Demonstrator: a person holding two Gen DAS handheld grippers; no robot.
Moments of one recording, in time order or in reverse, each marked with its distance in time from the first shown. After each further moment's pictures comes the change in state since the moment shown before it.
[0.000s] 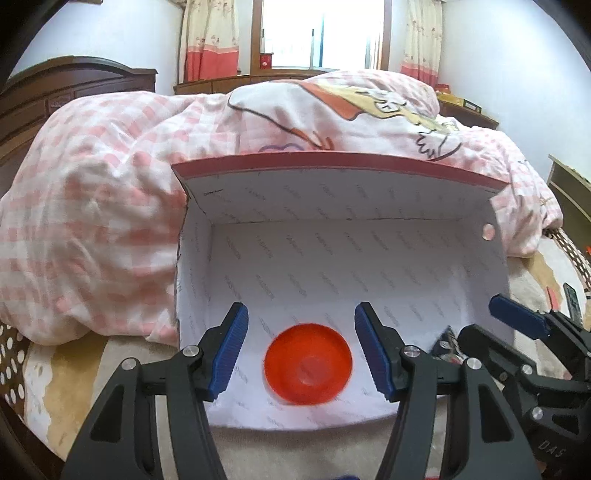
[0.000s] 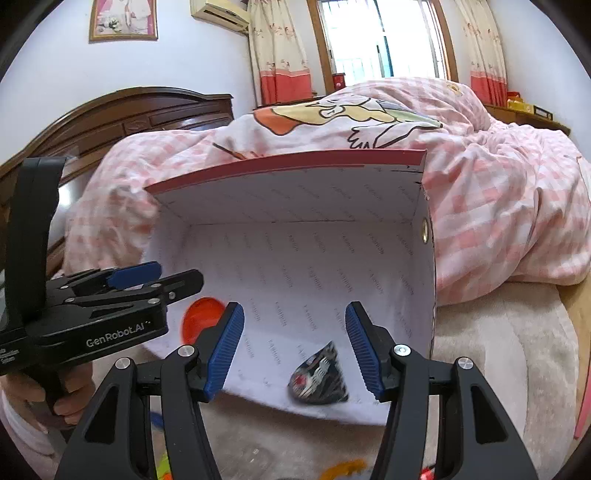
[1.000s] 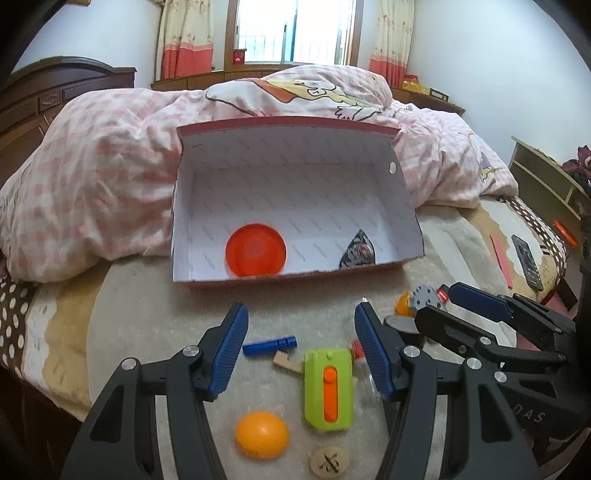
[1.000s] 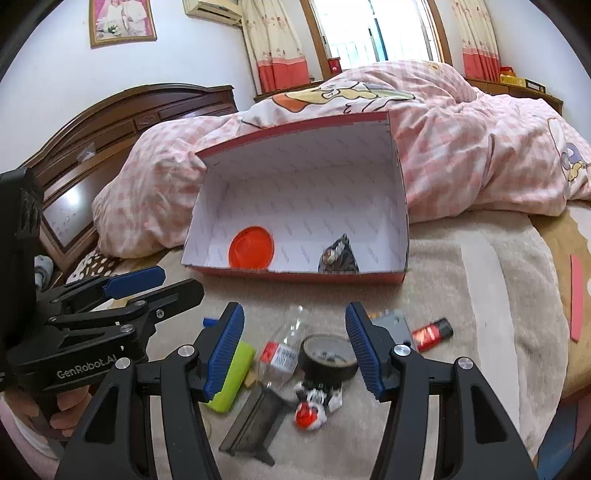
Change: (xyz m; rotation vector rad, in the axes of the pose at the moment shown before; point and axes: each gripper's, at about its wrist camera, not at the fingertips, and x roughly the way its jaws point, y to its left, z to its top) left arm -0.095 -0.030 -0.081 0.036 0.031 -0.103; right arm -0.086 0.019 -0.070 0.061 0.061 0.021
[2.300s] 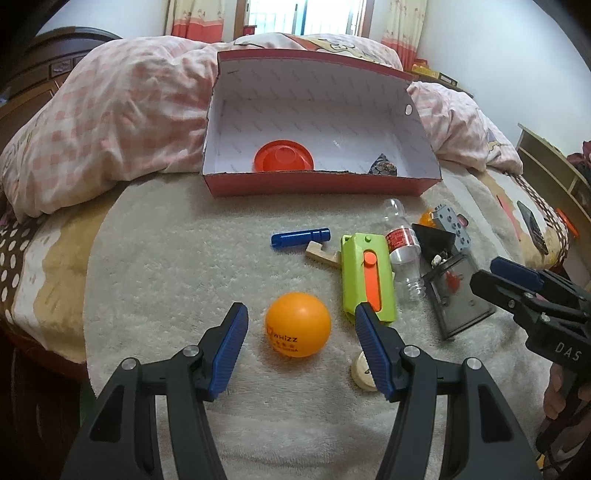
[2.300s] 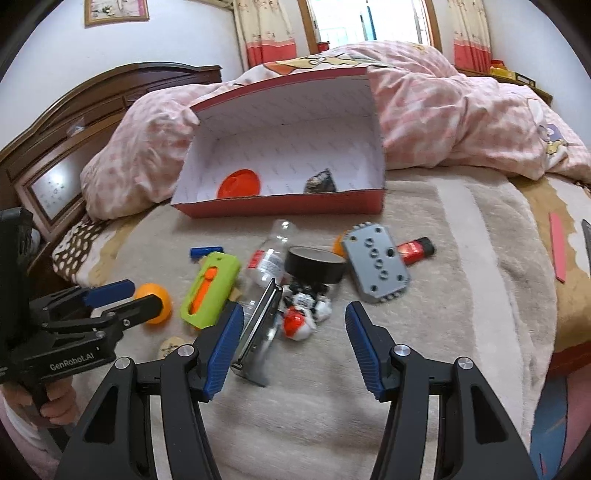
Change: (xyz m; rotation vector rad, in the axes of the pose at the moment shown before) left arm -0.002 0.029 -0.080 -0.033 0.086 0.006; right arm -0.012 -0.004 -0.060 -0.011 0.075 -0.099
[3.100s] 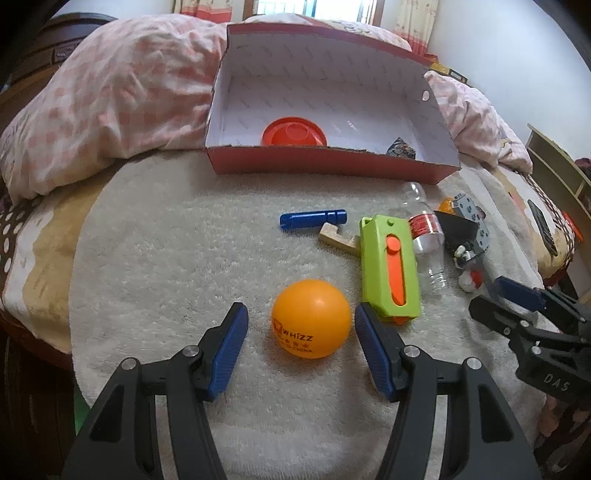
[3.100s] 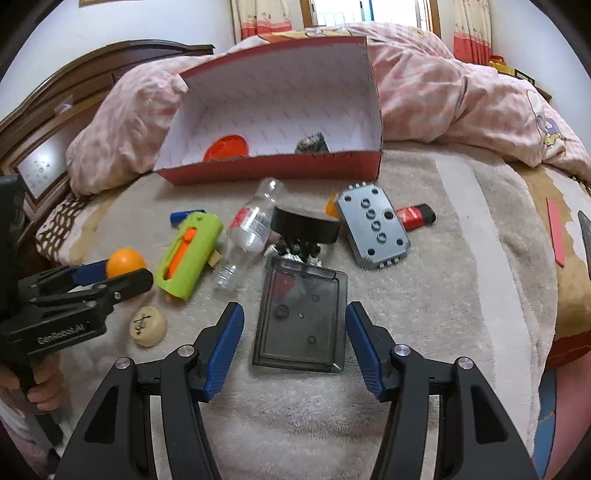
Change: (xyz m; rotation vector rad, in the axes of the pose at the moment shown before) left arm 0.024 0.007 -0.008 -0.040 0.039 0.008; right arm 0.025 0.005 -0.019 -0.015 0.077 -0.039
